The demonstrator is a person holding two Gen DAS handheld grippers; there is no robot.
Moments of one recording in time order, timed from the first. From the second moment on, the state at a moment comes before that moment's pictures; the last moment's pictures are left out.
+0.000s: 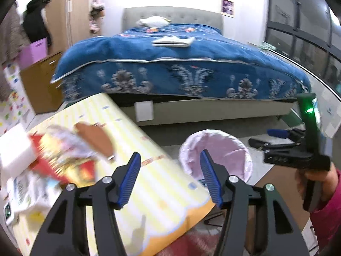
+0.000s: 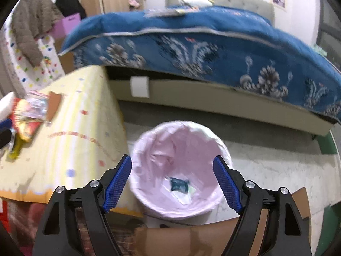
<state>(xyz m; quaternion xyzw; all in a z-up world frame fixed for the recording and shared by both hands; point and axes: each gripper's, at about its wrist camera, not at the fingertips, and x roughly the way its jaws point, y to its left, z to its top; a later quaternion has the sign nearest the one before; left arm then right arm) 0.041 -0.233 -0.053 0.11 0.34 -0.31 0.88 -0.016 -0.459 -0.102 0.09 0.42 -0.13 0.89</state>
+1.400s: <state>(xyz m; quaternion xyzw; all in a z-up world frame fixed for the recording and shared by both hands) 0.121 -0.059 -0.040 0.06 0.36 -0.16 0.92 0.038 -0.272 -0.037 0.00 0.37 0.06 0.93</state>
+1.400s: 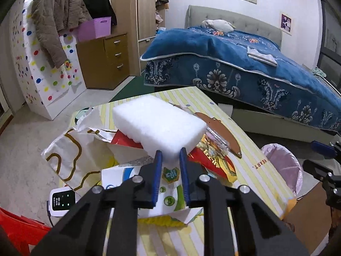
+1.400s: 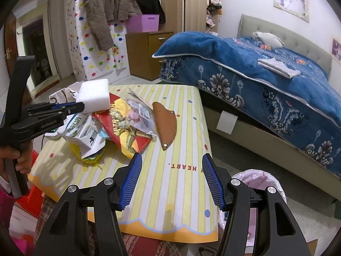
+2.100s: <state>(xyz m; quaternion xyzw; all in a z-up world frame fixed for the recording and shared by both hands) 0.060 -0.011 0.009 0.04 0.30 -0.12 0.95 0.104 -0.207 -0.059 -0.07 0.37 0.10 0.92</state>
